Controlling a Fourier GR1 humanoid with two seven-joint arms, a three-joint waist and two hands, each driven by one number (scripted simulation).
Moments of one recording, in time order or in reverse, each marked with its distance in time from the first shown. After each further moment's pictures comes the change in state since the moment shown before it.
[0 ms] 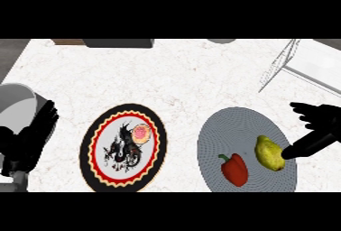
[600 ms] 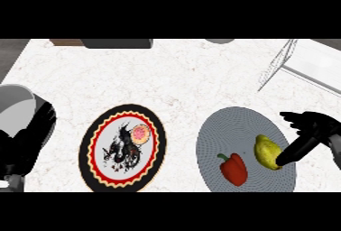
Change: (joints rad) left arm 0.034 -0.019 0.044 -0.053 -0.030 -0.026 0.037; right arm -0.017 0.080 0.052 0.165 0.079 0.130 -0.068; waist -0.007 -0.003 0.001
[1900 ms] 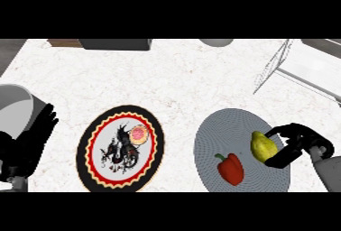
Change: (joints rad) left arm 0.015 -0.086 0.077 -0.026 -0.099 -0.058 0.028; right arm 0.090 0.192 -0.100 0.081 0.295 0.073 -0.115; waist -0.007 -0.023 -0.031
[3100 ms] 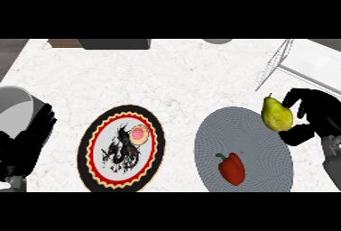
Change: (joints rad) left arm -0.006 -0.012 0.034 0.014 -0.018 -0.024 0.004; right arm -0.072 -0.122 0.054 -0.263 0.572 -0.288 -0.203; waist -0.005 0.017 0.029
